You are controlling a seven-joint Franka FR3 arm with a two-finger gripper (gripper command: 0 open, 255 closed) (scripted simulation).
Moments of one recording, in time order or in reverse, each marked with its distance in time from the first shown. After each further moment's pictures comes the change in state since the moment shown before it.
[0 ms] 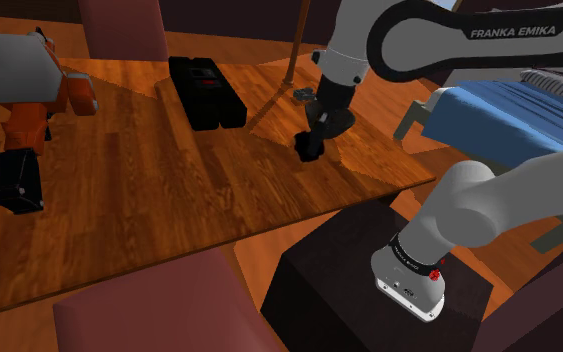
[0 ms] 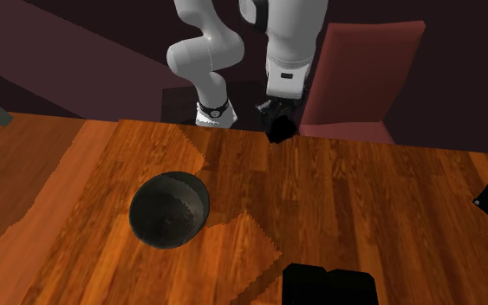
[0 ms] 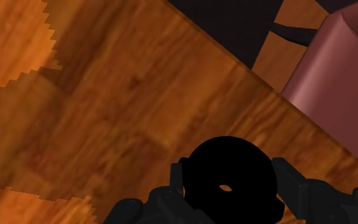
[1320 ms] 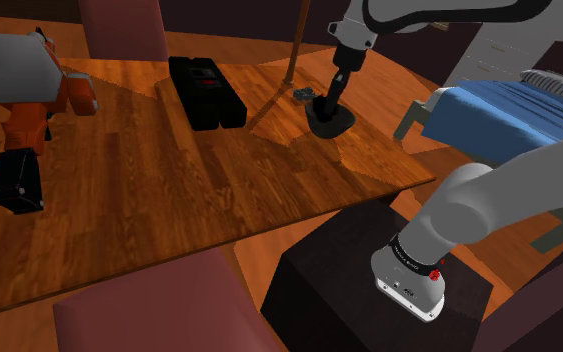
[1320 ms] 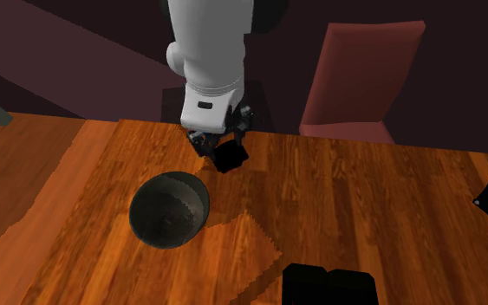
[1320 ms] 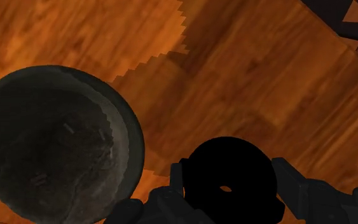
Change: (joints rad) arm -0.135 0.151 -0.247 0.181 -0.149 -0.041 -0.289
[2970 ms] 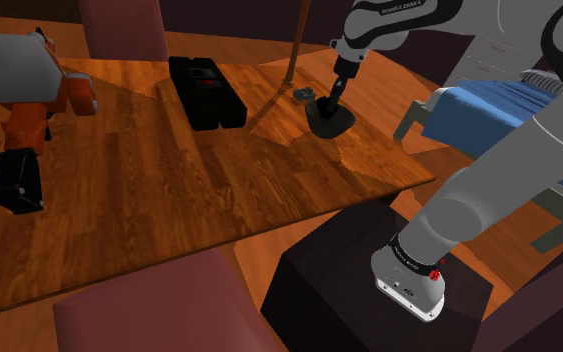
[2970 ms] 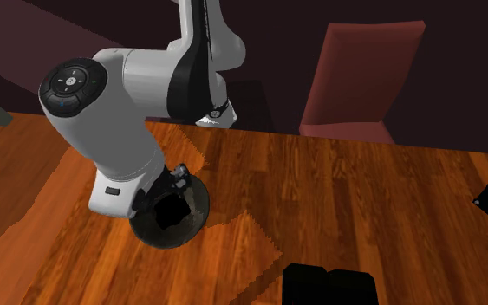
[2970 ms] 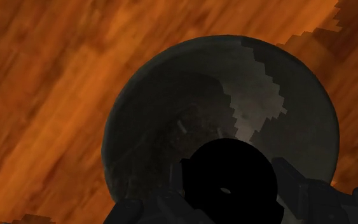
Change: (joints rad) arm -0.092 0.332 -0.205 0.144 -0.027 0.190 -0.286
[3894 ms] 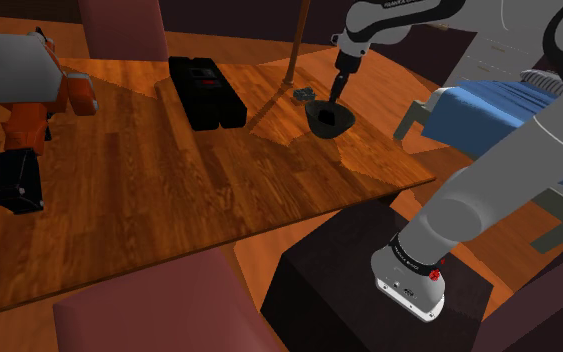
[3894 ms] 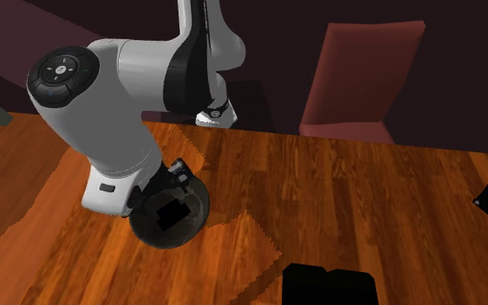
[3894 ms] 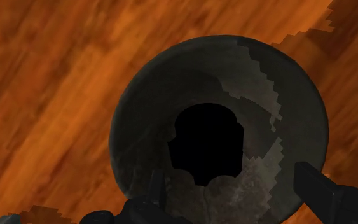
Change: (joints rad) arm 0.001 -0.006 0.002 0.032 -0.001 -0.037 0.001
